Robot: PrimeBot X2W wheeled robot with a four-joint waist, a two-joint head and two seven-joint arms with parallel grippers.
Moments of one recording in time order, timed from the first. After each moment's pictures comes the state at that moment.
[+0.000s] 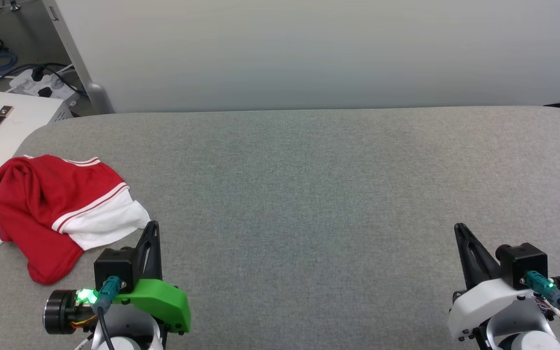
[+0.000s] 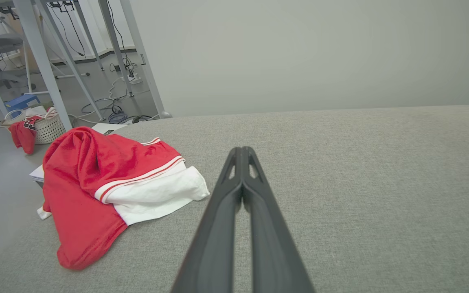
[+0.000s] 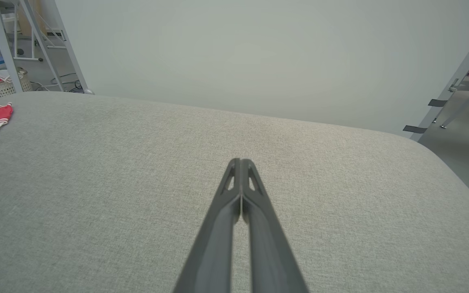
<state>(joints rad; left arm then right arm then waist) 0.01 0.06 0.00 0.00 -0.01 0.00 0.00 0.02 -0.05 0.00 0.00 0.01 0.13 0.00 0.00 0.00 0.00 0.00</state>
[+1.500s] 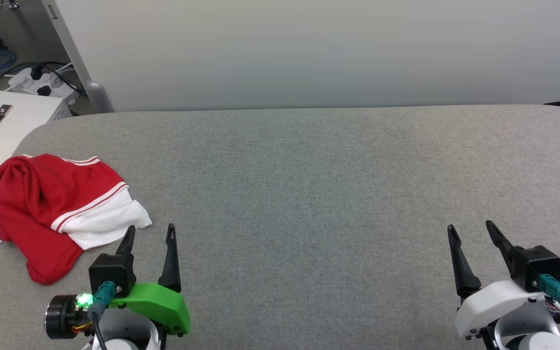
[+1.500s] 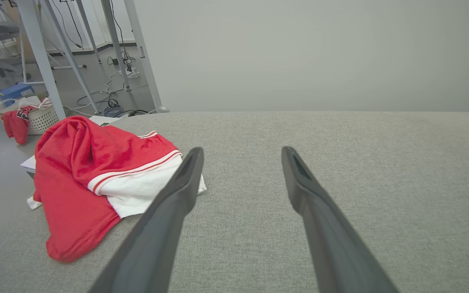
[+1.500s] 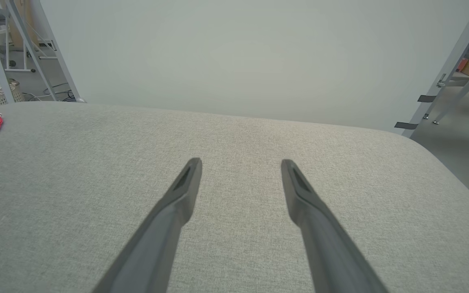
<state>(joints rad) 0.01 0.06 0.01 0.04 -0.05 -0.01 -0.04 0.02 -0.05 -0.03 0.02 0.03 0.13 -0.04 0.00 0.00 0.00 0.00</state>
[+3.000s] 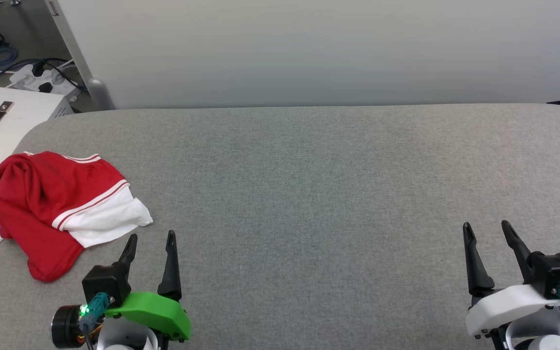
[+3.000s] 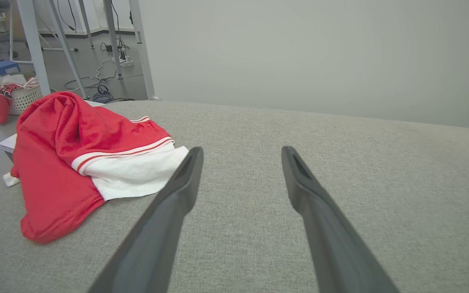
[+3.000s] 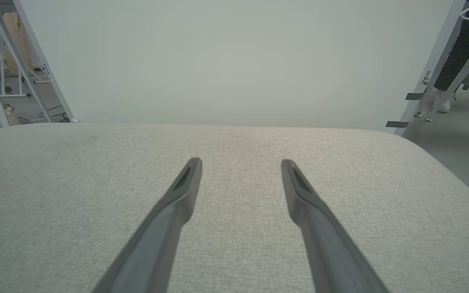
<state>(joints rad) 0.01 0.06 0.01 0.12 -0.15 -0.03 -0.13 0.02 -0.05 -0.07 0.06 0.08 0.13 -0.13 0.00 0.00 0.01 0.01</state>
